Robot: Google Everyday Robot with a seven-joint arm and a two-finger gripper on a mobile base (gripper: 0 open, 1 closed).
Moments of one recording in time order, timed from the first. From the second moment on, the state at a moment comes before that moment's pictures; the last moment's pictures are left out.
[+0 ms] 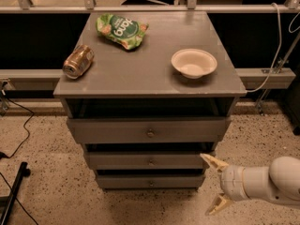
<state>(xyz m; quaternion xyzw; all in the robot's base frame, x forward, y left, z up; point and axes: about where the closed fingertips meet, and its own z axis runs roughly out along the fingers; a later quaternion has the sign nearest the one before) 0.419 -0.180 0.588 -0.69 0.62 0.10 0.37</state>
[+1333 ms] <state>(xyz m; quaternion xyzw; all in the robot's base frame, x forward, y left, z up) 0.461 -0.155 0.457 -0.68 0.59 0.12 0.41</state>
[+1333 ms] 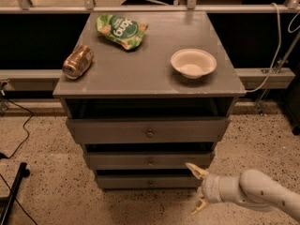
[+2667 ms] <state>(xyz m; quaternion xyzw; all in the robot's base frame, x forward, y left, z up) 0.488 -0.138 0.283 -0.69 0.62 0.16 0.33</state>
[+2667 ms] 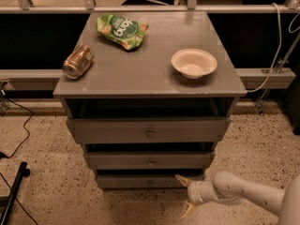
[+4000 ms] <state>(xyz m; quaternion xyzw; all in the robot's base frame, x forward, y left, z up) 0.544 -0.122 0.208 -0.70 0.64 0.15 0.29</state>
